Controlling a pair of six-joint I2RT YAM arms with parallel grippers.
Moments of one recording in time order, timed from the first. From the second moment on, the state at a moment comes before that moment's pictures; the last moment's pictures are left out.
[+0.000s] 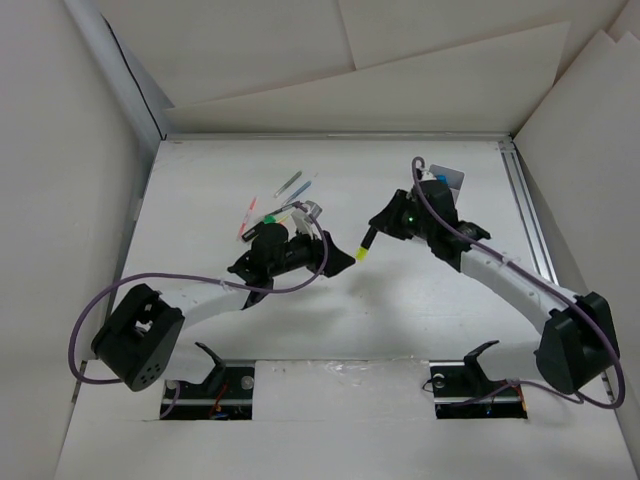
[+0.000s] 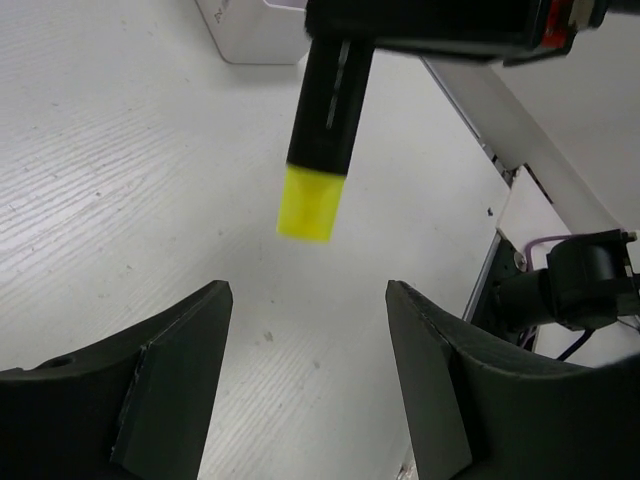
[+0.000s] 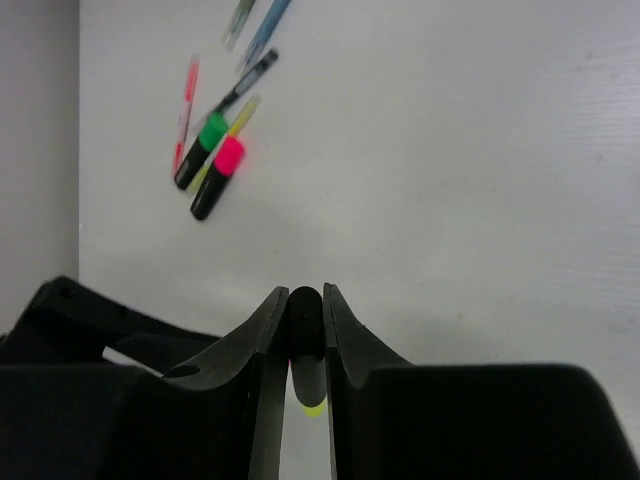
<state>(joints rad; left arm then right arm) -0.68 1.35 0.57 0.55 0.41 -0.55 0.50 1.32 0.94 -0.15 -0.11 0.75</state>
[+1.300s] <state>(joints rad) -0.67 1.30 0.53 0.47 0.16 -0.58 0.33 1.59 1.19 -0.47 0.99 1.01</state>
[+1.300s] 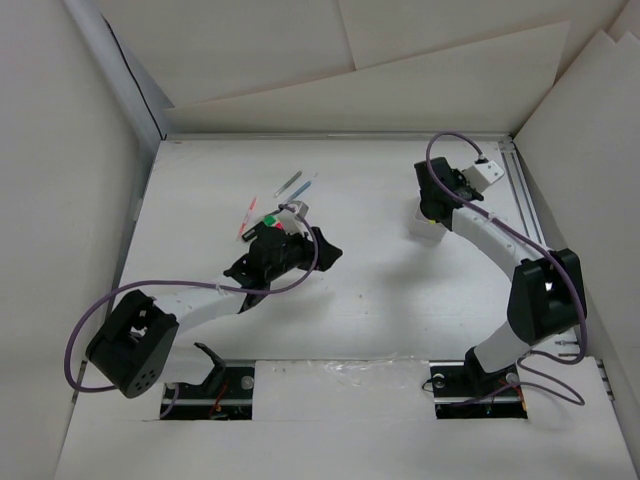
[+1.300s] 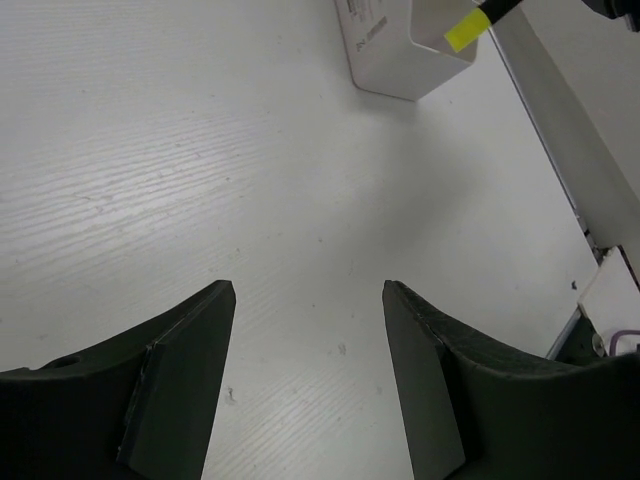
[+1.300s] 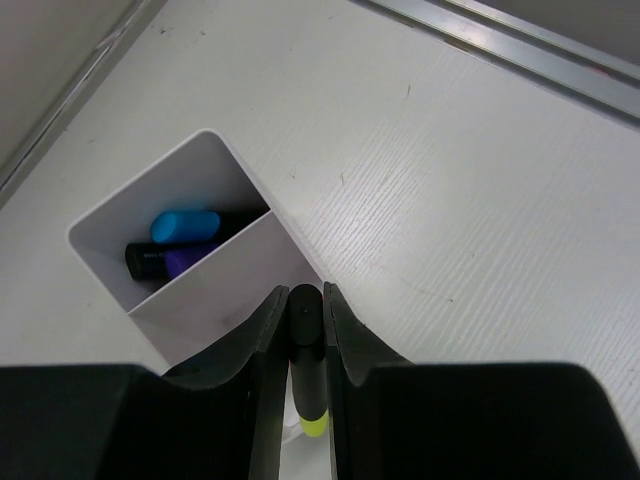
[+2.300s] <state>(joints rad) -0.63 1.17 0.53 0.24 -0.17 -0.60 0.39 1.37 1.12 -0.37 0.70 0.89</state>
